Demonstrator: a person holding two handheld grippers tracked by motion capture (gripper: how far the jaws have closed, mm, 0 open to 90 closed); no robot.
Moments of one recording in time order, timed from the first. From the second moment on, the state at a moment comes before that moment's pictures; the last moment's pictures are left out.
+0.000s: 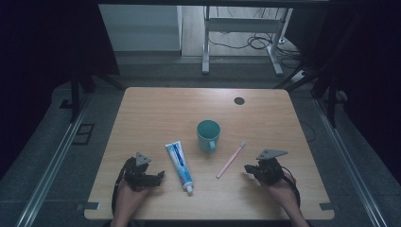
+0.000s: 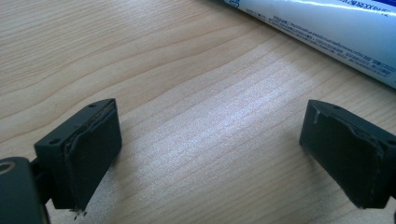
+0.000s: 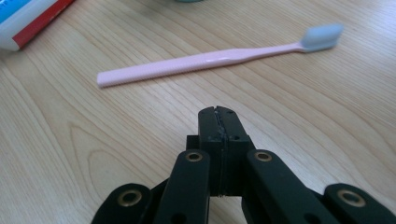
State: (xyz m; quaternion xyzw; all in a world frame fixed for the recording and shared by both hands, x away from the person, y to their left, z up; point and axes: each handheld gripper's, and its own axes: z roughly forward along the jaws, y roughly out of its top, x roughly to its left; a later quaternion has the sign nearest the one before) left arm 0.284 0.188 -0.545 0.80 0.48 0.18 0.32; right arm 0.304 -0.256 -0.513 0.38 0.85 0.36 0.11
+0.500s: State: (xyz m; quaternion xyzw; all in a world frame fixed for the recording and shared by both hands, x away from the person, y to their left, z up) left arm 0.284 0.188 -0.545 0.80 0.48 0.18 0.32; right arm 0.312 -0.219 -0.518 0.35 0.86 0.36 0.10
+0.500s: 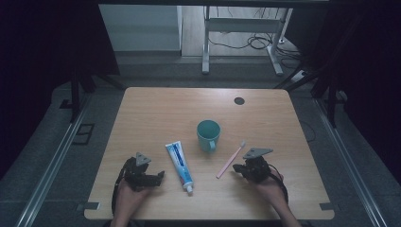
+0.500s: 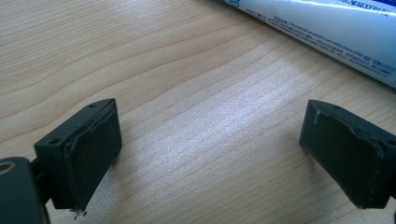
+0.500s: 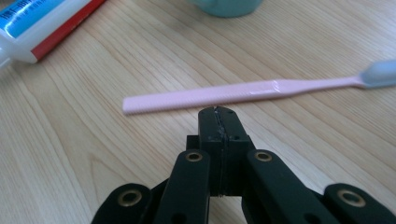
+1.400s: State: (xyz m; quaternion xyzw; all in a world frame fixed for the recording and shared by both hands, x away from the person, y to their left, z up) left arm 0.284 0.187 -0.545 0.80 0.49 0.18 0.32; right arm 0.320 -0.170 -0.526 0.32 0.87 0.37 0.08
